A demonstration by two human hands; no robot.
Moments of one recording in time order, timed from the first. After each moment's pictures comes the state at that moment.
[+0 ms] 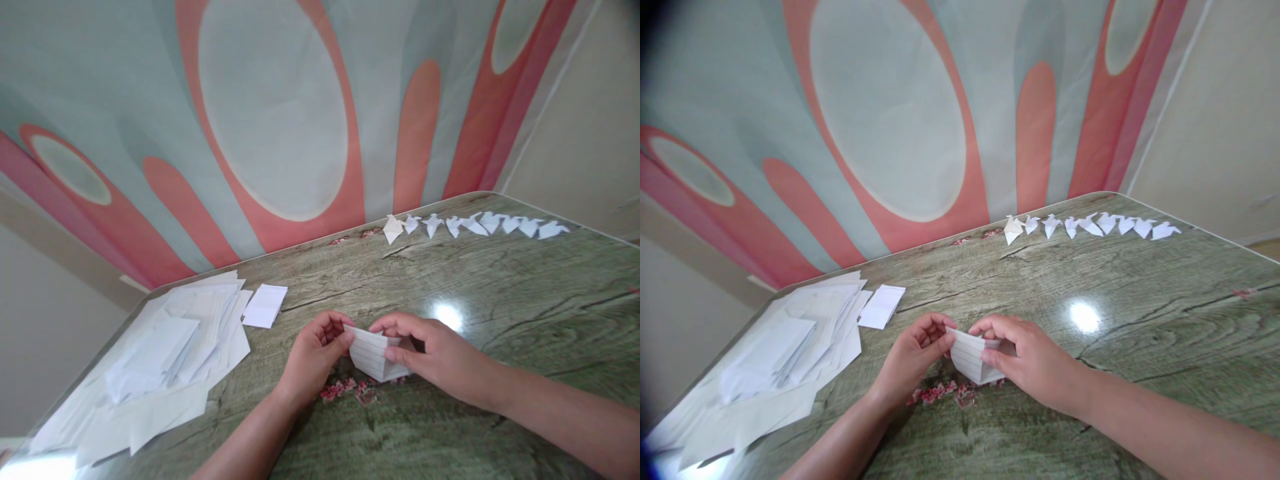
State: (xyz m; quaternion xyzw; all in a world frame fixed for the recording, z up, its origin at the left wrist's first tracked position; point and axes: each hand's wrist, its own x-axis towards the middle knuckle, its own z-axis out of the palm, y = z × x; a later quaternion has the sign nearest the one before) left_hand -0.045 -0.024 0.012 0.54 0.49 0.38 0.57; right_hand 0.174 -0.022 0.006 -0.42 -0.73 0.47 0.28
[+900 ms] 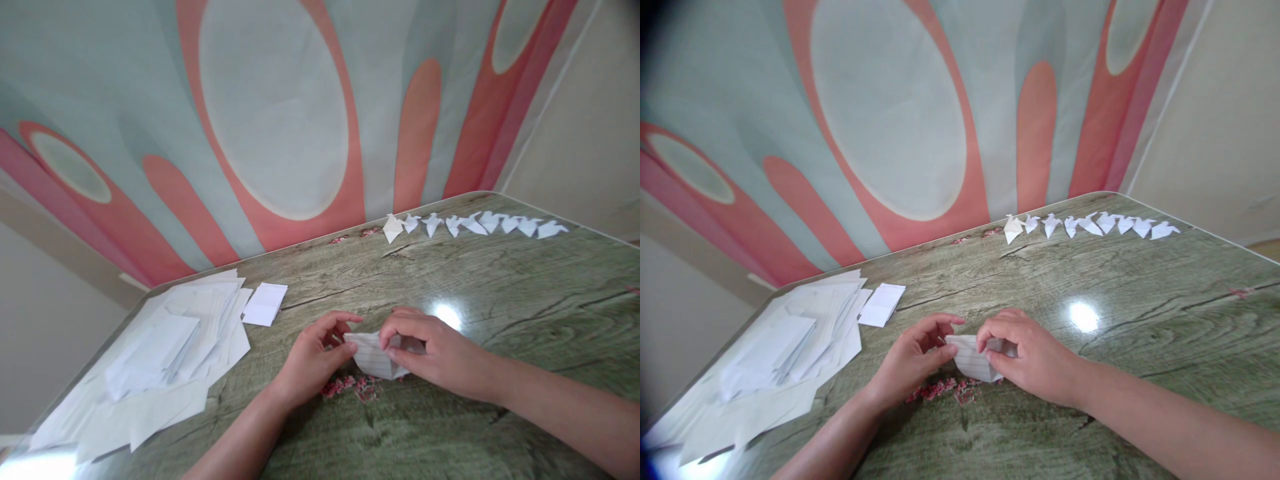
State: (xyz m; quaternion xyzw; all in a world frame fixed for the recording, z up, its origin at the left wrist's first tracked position) left_hand -0.054 -0.025 0.018 0.69 0.49 0.29 0.45; right_hand 0.176 -0.020 0.012 -0.39 -0.80 0.36 0.28
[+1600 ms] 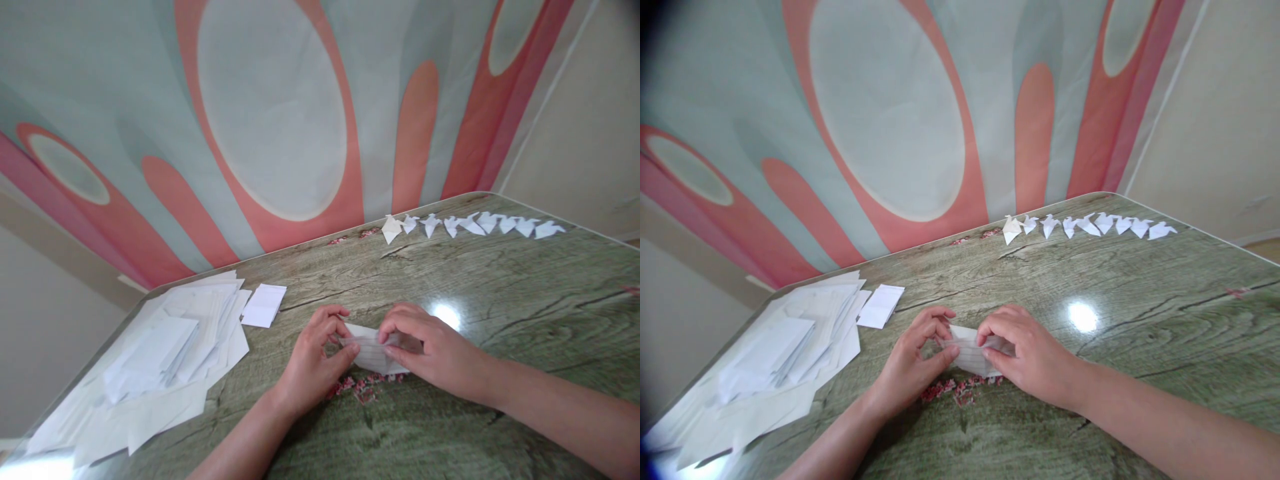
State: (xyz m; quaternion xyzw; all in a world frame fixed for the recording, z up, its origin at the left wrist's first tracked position) left_hand -0.048 -0.030 0.026 0.77 0.48 0.31 0.30; right_hand 0.177 -0.019 0.006 -0.37 -0.81 0.31 0.33
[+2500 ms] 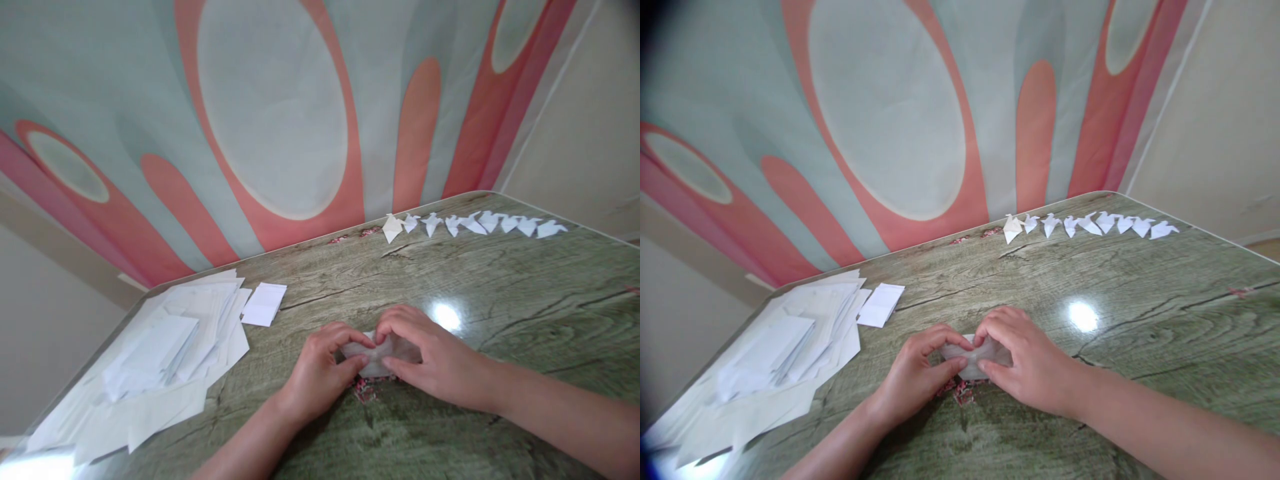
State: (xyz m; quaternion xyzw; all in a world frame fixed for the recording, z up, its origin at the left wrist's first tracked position) left_hand -0.039 -0.035 0.025 0.76 0.48 0.26 0.35; right_hand 0.174 -0.025 0.008 -0.36 -0.82 0.32 0.31
